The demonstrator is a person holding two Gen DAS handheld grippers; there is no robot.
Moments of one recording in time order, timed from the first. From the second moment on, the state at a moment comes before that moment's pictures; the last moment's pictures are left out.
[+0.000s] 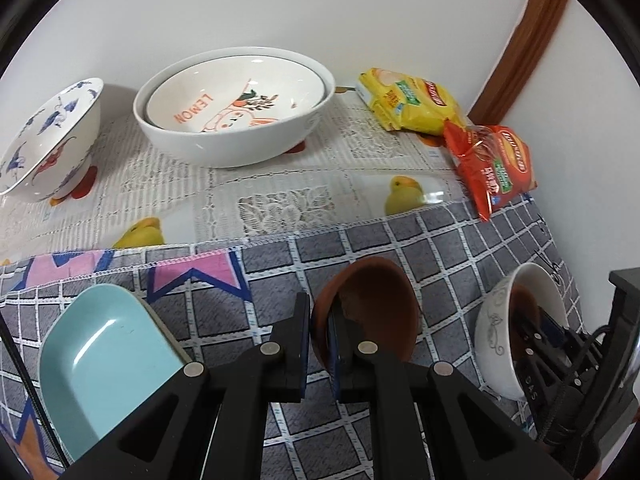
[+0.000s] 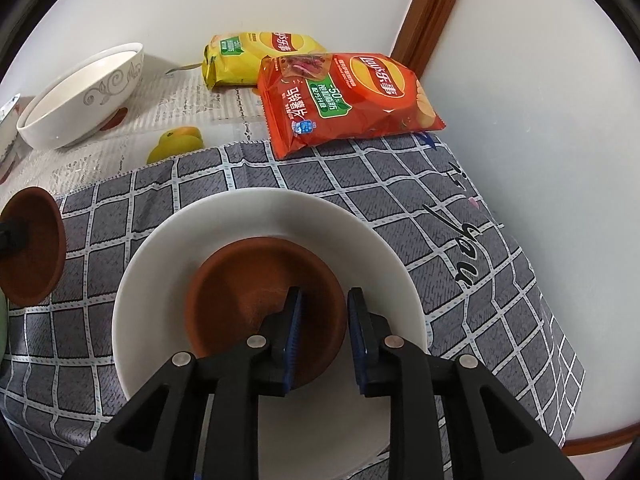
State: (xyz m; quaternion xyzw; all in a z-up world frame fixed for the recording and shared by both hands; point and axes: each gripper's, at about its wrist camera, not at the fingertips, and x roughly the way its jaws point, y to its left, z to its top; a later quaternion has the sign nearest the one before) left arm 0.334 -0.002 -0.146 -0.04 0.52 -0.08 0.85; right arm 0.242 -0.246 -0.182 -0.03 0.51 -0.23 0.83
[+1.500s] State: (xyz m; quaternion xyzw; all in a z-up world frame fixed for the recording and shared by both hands) left arm 0.271 -0.040 -0.074 -0.03 0.47 -0.14 0.87; right arm 0.125 -0.285 -0.086 0.09 0.44 -0.16 0.88
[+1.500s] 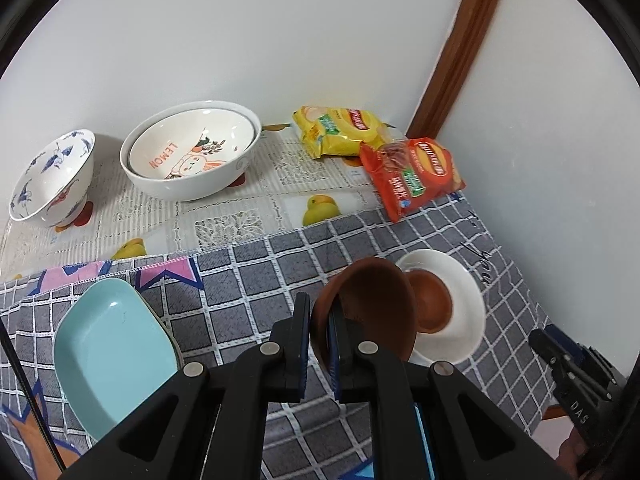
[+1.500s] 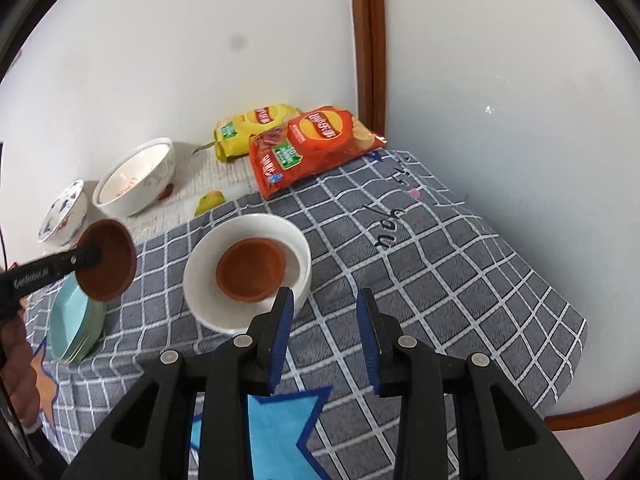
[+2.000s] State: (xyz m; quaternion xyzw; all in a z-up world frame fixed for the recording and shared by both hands) left arm 0.248 -0.084 -0.066 -0.04 0.48 -0.14 0.87; right arm 0.083 -0.300 -0.074 0.08 0.43 -0.15 0.89
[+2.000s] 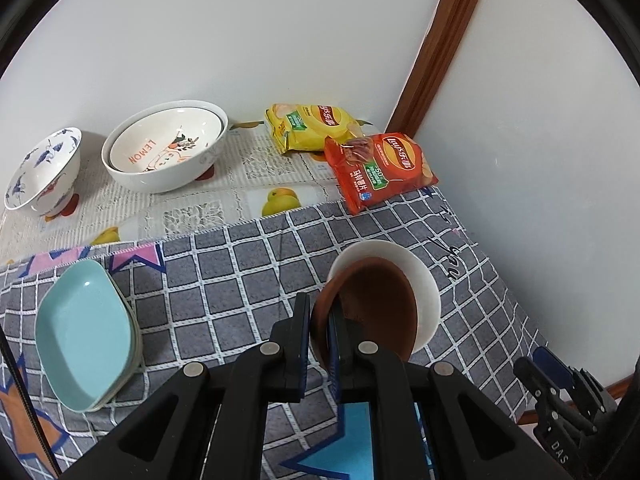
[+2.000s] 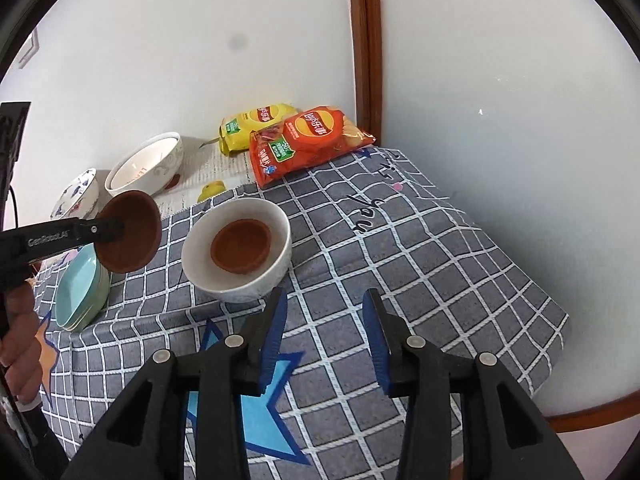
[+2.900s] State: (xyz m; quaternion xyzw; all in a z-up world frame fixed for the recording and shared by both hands) left arm 0.248 -0.123 -0.077 -0.03 0.48 -0.14 0.86; right arm 0.076 -0.329 -0.084 0.11 0.42 -0.16 0.88
